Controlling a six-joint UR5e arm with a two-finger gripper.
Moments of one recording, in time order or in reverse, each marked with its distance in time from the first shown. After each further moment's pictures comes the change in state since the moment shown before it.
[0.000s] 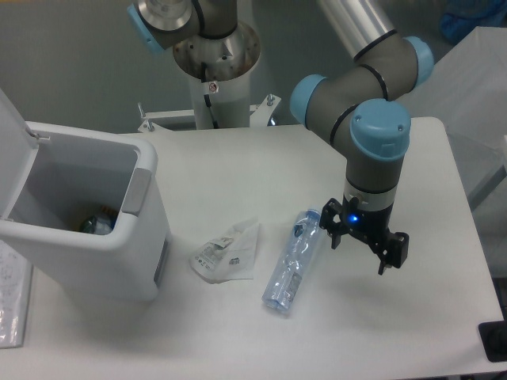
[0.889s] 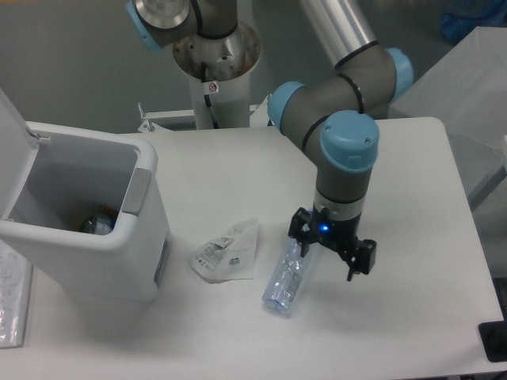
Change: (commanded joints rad) arm -0.078 0.002 -0.081 0.026 -0.077 -0.189
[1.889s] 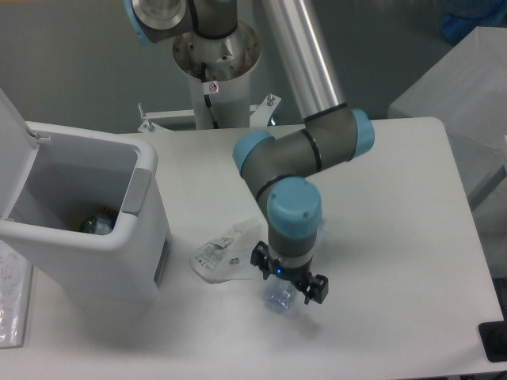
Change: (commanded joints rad) arm -0.161 -0.213 0.208 -0.233 0.254 -0.161
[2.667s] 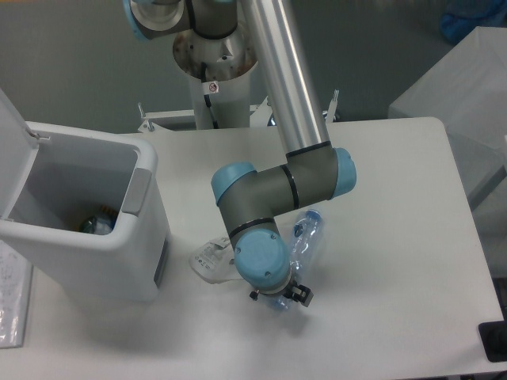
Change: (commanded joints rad) arm -0.043 -0.058 0.014 -0.031 0.123 -0.078
